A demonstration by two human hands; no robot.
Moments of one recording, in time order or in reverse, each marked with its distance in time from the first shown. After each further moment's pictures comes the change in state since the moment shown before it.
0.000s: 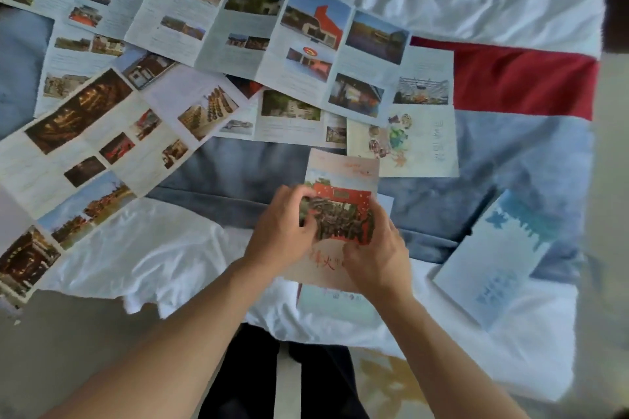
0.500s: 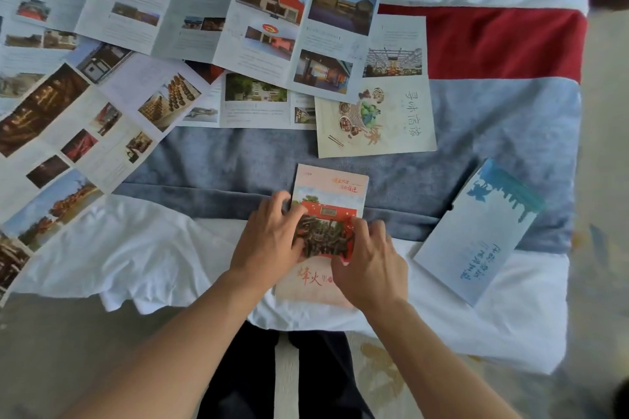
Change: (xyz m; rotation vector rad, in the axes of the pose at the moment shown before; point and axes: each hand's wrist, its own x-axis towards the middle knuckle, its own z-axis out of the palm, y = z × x) left_hand -0.027 0.000 0.040 0.444 -0.161 0.178; right_hand -0.018 0.057 -0.002 -0.413 -0.057 -0.070
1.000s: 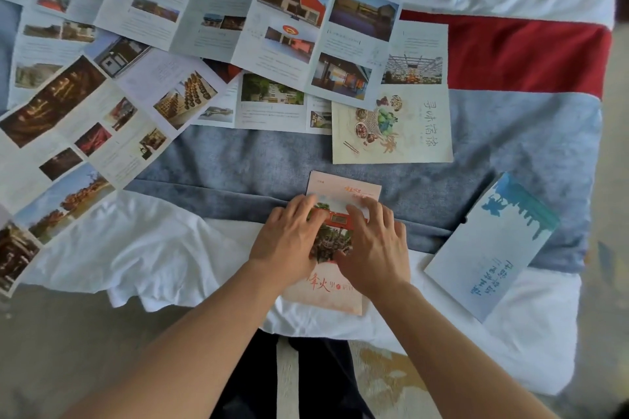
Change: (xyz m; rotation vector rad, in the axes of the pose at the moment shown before) left_hand 0.015 0.003 0.002 0.158 -0.161 0.079; right_hand 0.035 -0.007 -0.002 -0.153 0.033 -0.223
